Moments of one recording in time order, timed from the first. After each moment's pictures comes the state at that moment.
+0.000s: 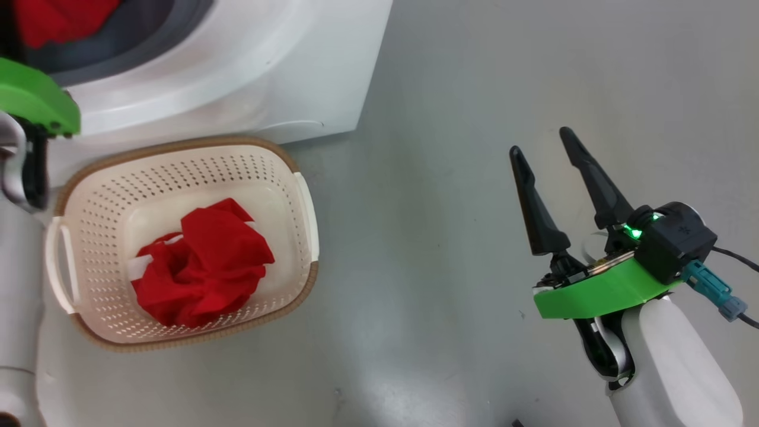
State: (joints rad) left arm -1.12 0.29 -0.08 0.95 -0.29 -0.08 -0.25; right arm -0.35 -0.05 0.15 0.12 0.29 0.12 -0.26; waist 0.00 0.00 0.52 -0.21
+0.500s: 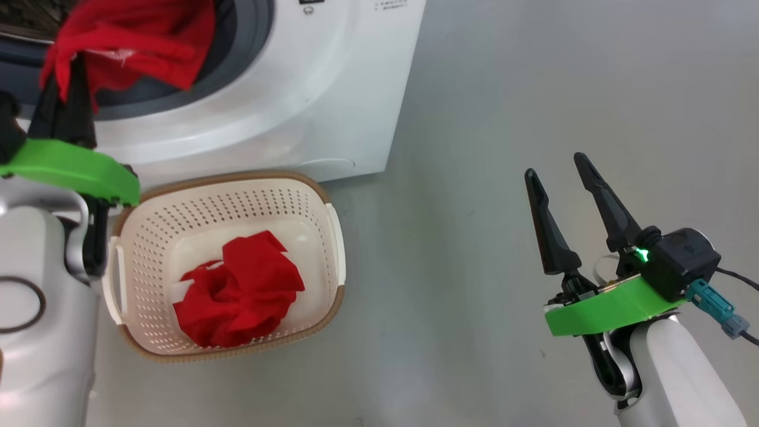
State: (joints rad) left arm -0.88 0.23 -0.05 0.70 -0.32 -0.08 -0.25; right arm -0.29 -0.05 0.11 0.13 0.27 0.12 -0.26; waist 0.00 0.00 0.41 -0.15
